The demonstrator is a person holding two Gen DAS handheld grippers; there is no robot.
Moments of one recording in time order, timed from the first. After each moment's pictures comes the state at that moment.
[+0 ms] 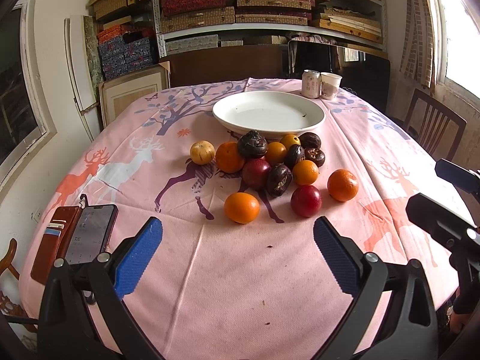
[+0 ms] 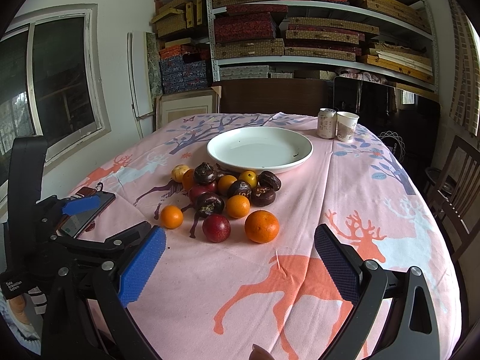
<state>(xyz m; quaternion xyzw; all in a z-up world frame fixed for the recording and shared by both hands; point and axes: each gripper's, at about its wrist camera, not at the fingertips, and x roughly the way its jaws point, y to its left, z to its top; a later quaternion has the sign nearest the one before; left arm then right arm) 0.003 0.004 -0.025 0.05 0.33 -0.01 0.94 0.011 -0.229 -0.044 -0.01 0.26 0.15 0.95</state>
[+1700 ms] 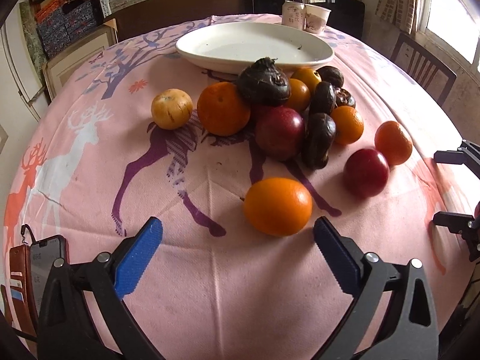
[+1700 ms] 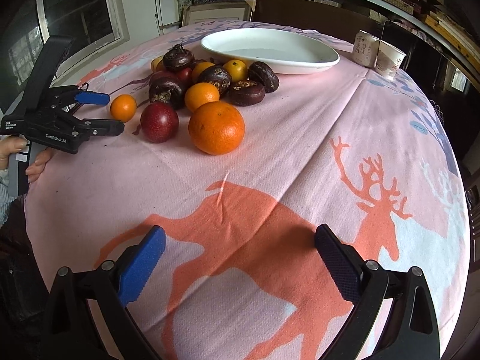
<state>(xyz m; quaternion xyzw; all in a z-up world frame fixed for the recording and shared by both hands) 0.117 0.033 -0.078 0.08 0.47 -0.12 0.87 0.091 -0.270 -0.124 -0.11 0.44 0.24 0.86</state>
